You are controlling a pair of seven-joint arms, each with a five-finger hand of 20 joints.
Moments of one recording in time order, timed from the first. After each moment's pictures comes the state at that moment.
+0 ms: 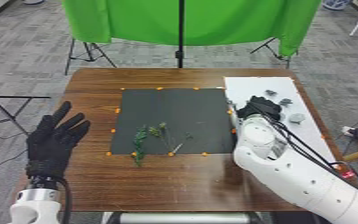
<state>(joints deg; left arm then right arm) 131.1 -59.5 -95.2 -126.0 34.5 14.1 20.0 -61.1 -53.5 35.3 -93.6 -124.4 -3.7 68.9</state>
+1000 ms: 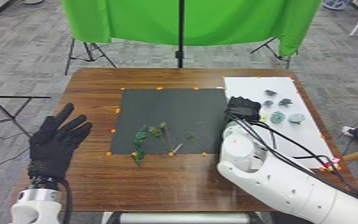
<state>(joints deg) 131.1 -59.8 -95.2 -126.0 34.7 14.1 18.5 -58.9 -56.5 26.9 -92.2 -134.2 -1.3 66.6</state>
